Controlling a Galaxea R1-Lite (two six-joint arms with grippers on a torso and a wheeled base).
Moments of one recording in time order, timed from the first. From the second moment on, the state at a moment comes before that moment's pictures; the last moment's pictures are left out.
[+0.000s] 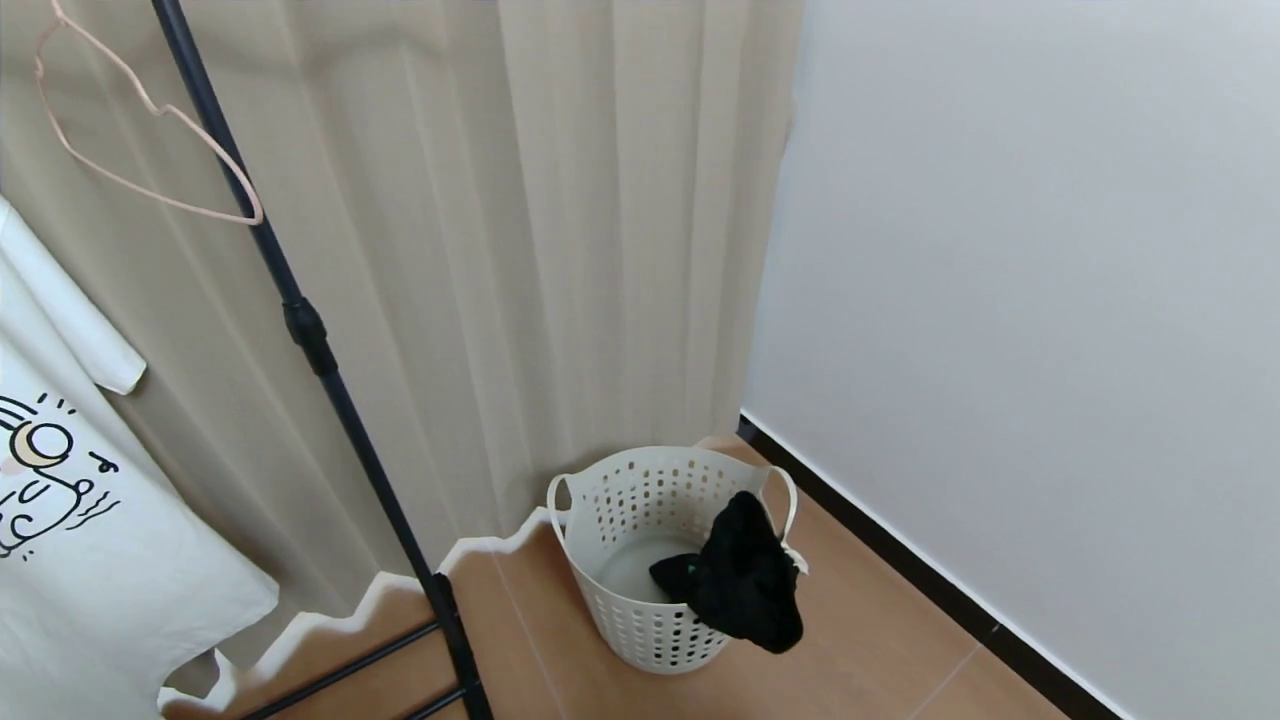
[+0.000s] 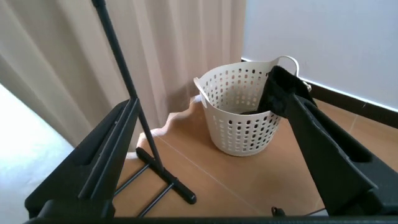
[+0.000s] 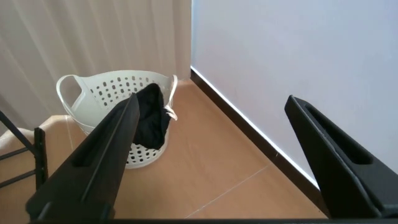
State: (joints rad) left arm -0.01 0.01 0.00 0.00 -0.25 0.11; right arm 0.01 0.00 -0.03 0.06 -0.02 0.03
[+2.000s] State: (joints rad) left arm -0.01 0.01 0.00 0.00 -0.25 0.10; right arm 0.01 0.00 -0.03 0.06 -0.02 0.03
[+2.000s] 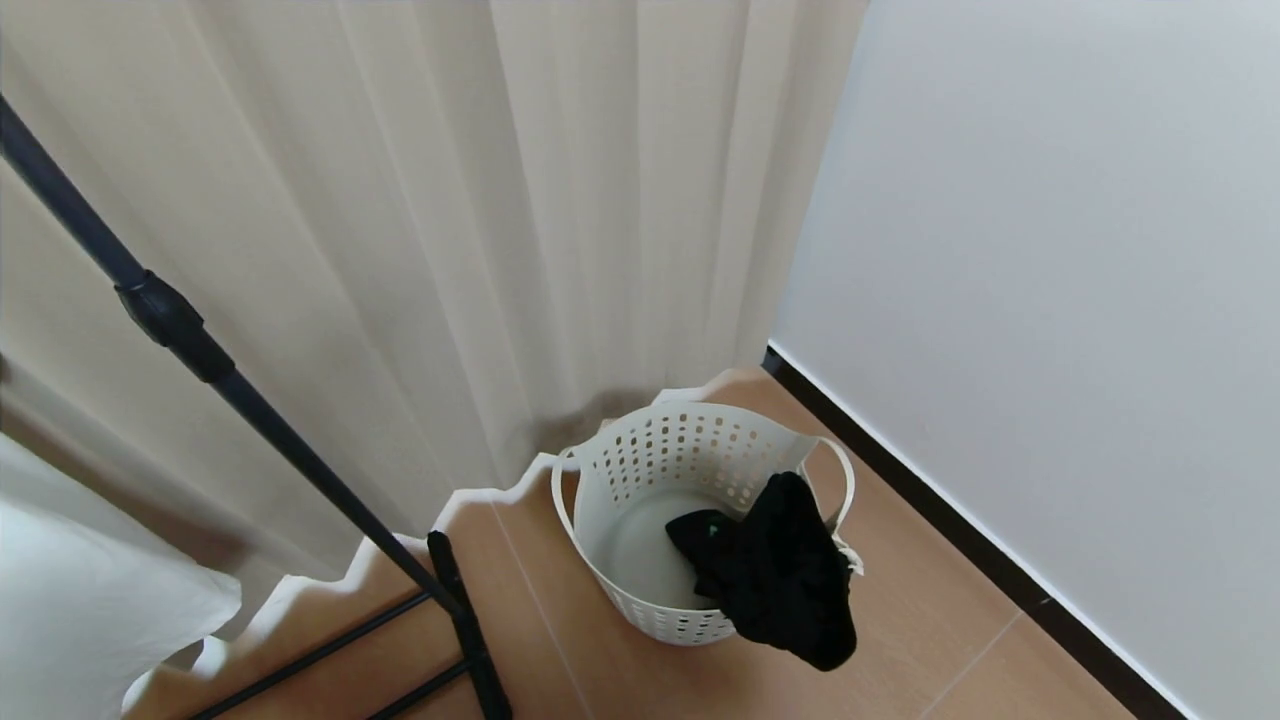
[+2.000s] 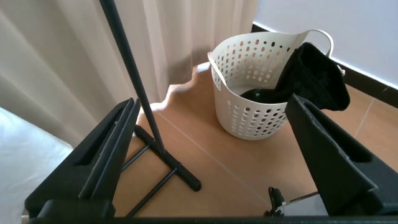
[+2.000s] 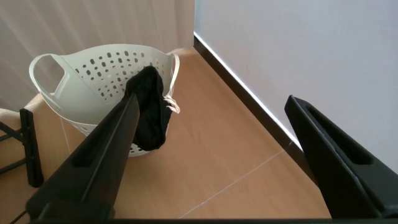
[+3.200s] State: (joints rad) left arm -0.02 0.02 0.00 0.00 -0.25 0.10; right arm 0.01 0.00 -0.03 0.08 -0.01 0.00
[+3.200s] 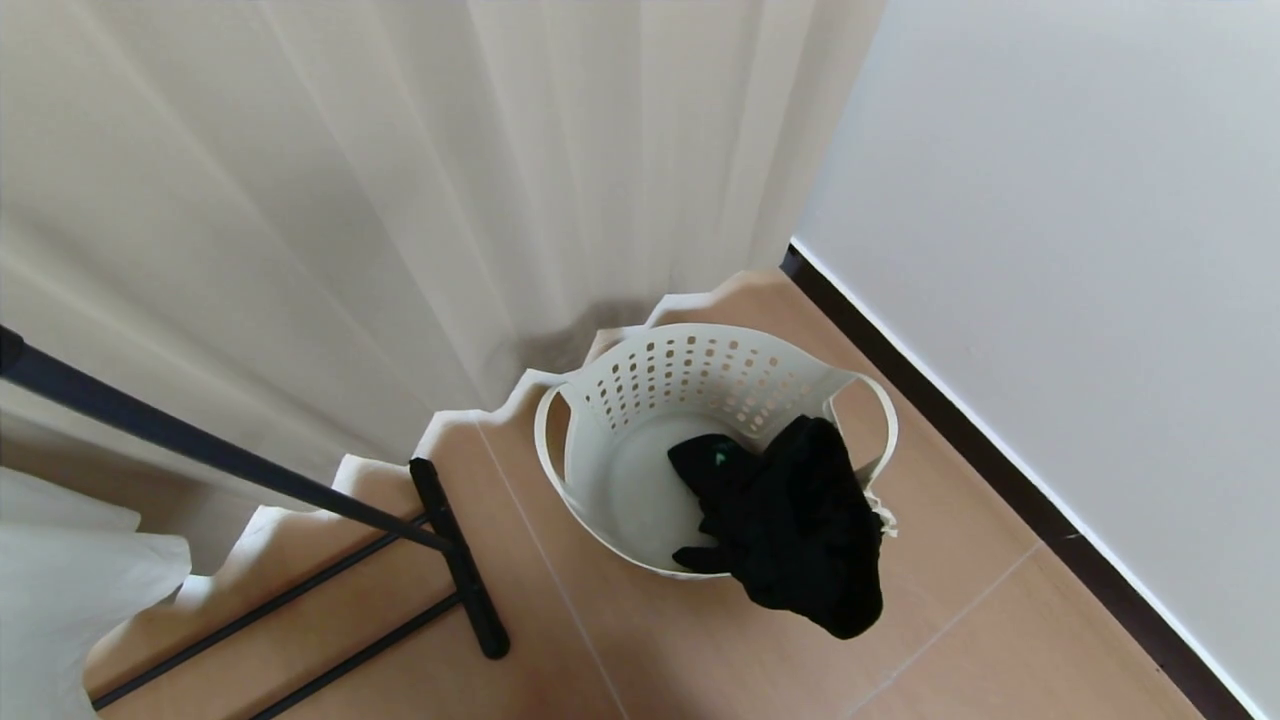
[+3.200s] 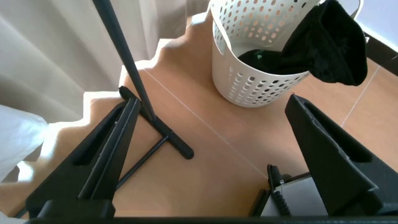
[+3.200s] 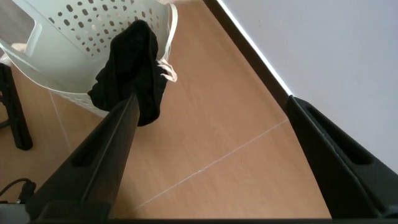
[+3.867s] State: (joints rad) left arm -0.01 0.01 0.00 0.00 -0.24 0.10; right arm 0.03 0.13 -0.04 0.08 0.00 0.01
